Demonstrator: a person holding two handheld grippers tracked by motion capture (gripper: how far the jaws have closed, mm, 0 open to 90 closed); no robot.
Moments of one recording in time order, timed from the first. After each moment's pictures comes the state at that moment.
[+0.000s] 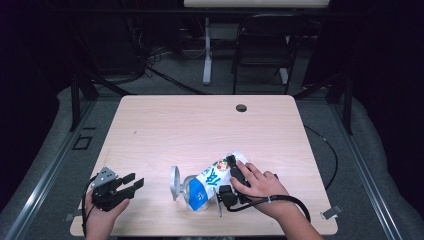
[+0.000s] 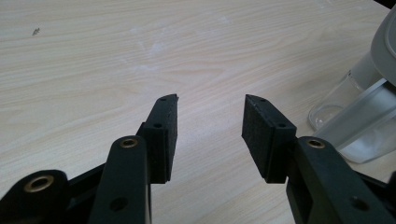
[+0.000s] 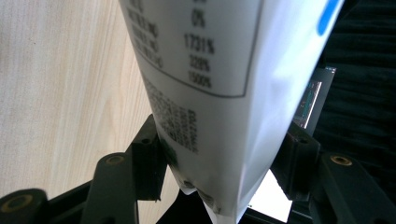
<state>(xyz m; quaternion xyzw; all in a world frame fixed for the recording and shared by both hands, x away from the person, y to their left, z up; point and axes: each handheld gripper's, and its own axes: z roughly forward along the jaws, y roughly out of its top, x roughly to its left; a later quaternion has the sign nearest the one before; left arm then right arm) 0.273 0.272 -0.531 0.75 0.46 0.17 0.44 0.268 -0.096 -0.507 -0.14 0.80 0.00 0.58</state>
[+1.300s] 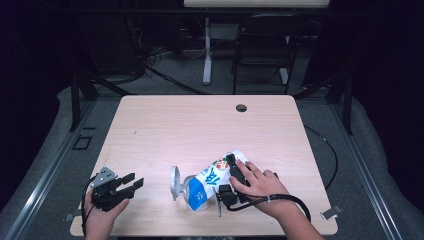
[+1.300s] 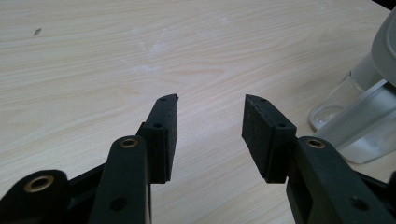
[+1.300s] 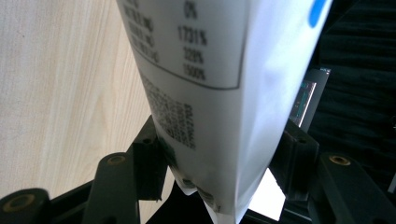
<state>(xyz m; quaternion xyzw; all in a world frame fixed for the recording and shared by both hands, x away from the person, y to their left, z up) 0.273 0.273 -0.531 0.75 0.46 0.17 0.44 0.267 -0.095 -0.504 -0.14 0.80 -0.01 0.58</state>
